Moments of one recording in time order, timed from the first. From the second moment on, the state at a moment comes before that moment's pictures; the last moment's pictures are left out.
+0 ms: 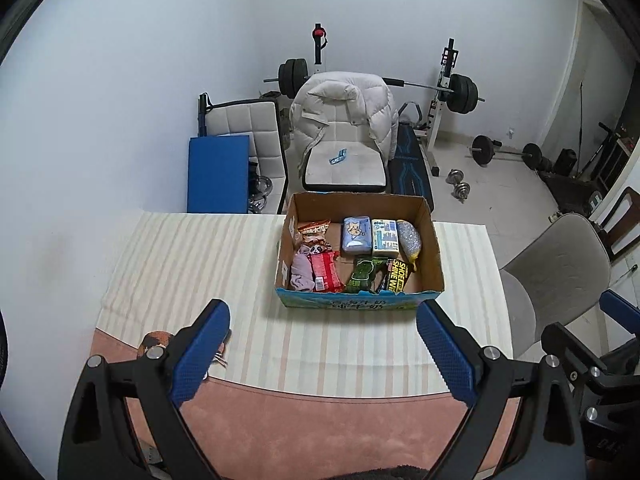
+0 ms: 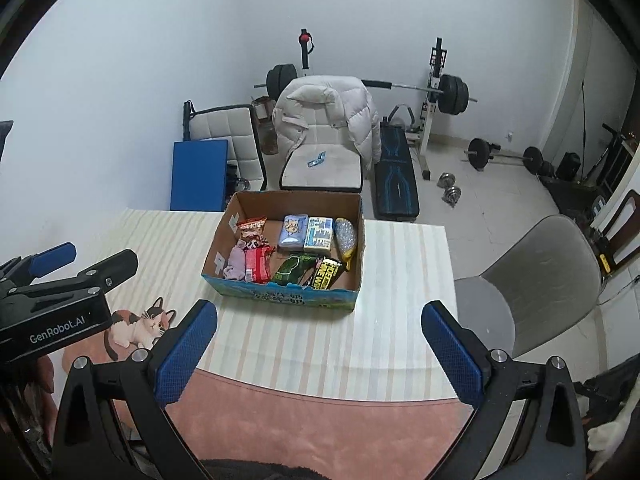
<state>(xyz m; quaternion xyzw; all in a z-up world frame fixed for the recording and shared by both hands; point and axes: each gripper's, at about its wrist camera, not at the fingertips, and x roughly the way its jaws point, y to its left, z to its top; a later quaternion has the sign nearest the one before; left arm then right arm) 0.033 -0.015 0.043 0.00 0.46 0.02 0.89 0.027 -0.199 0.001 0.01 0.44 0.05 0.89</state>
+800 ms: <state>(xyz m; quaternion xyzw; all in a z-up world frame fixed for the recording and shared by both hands) 0.031 -0.015 0.044 0.01 0.43 0.04 0.90 0.038 -0.209 0.014 0.01 0.41 0.01 0.91</state>
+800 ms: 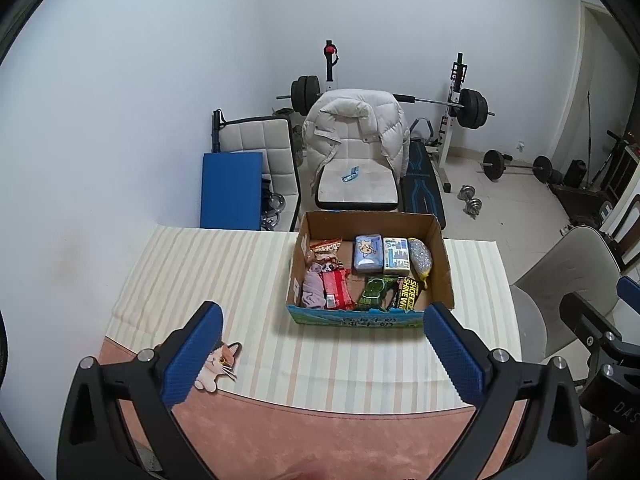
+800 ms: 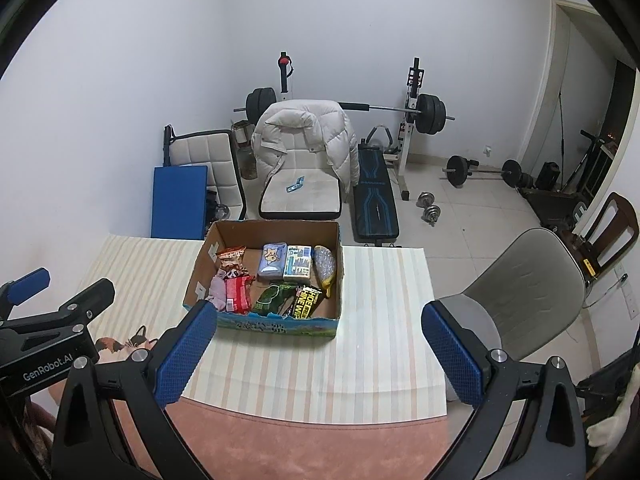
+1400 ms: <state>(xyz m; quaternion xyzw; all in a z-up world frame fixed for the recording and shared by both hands) 0.029 -0.010 0.050 0.01 0.42 0.05 0.91 0.044 -0.224 0.020 0.01 0.40 0.00 0.91</state>
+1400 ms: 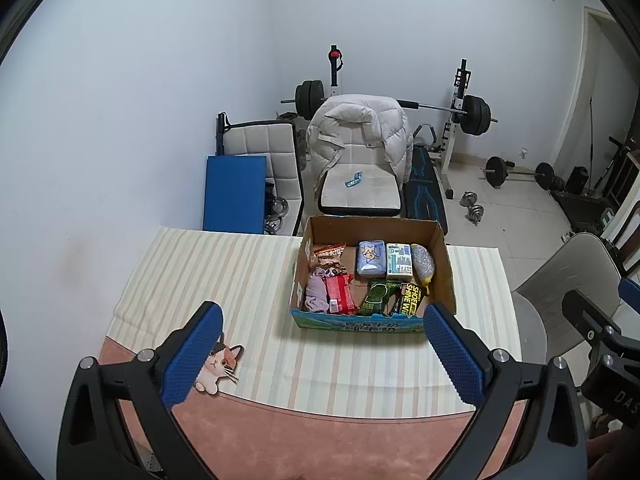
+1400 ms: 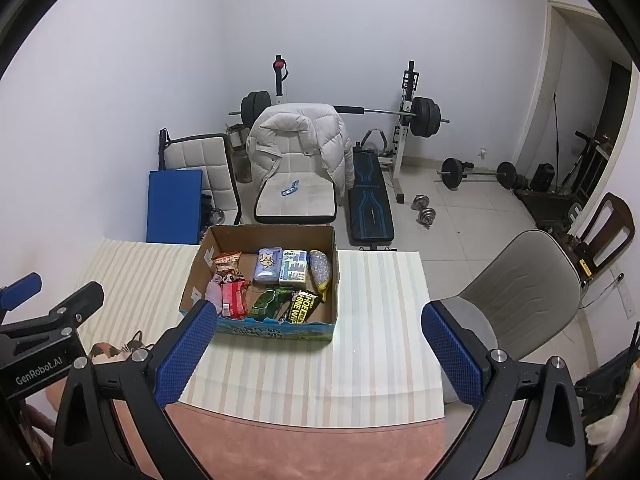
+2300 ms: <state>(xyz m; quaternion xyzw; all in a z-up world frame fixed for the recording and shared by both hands) 0.026 -0.011 0.055 0.01 0.42 0.05 0.91 0.042 -0.220 0.020 0.01 0.40 0.00 0.92</state>
